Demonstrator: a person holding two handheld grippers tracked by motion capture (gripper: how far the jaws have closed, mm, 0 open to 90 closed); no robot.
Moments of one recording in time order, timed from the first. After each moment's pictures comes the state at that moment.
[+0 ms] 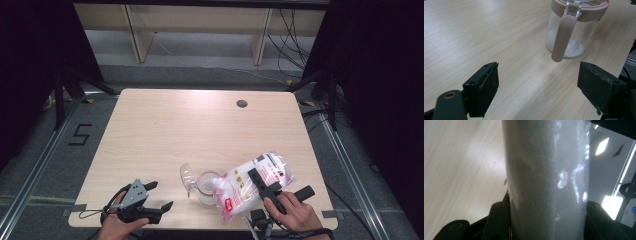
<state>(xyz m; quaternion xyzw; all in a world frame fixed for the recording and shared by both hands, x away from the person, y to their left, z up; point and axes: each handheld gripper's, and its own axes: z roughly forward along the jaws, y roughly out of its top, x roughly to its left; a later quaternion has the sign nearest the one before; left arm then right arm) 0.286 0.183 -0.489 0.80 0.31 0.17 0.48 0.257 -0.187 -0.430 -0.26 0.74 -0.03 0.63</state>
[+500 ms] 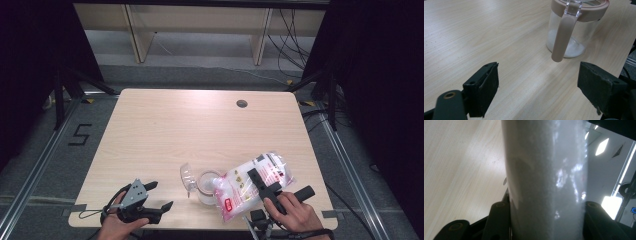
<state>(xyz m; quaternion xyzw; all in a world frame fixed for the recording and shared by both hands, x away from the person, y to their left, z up) 0.286 0.183 -0.489 0.80 0.31 0.17 0.48 0.256 -0.188 -0.431 -0.25 0.73 -0.01 0.64</state>
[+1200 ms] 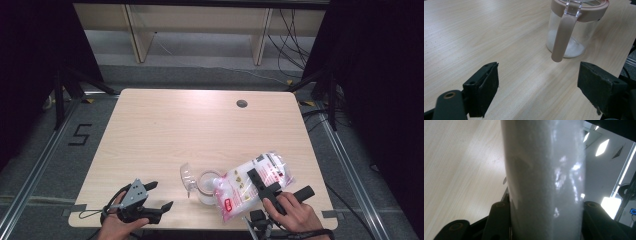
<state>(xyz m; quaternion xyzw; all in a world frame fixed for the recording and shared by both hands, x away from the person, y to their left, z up) 0.285 0.183 -0.489 0.80 0.32 0.17 0.48 0.256 -0.187 -0.431 -0.26 0.72 -0.02 0.64</state>
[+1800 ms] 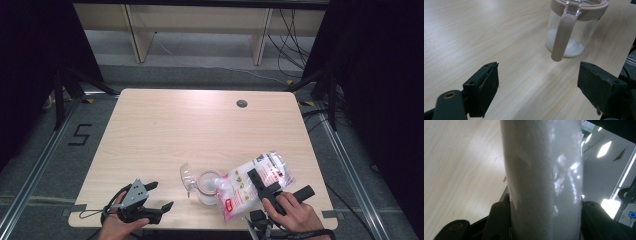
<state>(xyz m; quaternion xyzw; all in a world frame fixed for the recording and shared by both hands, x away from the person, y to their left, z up) 0.286 0.183 -0.490 0.80 0.31 0.17 0.48 0.256 -0.186 -0.427 -0.28 0.72 -0.05 0.63</state>
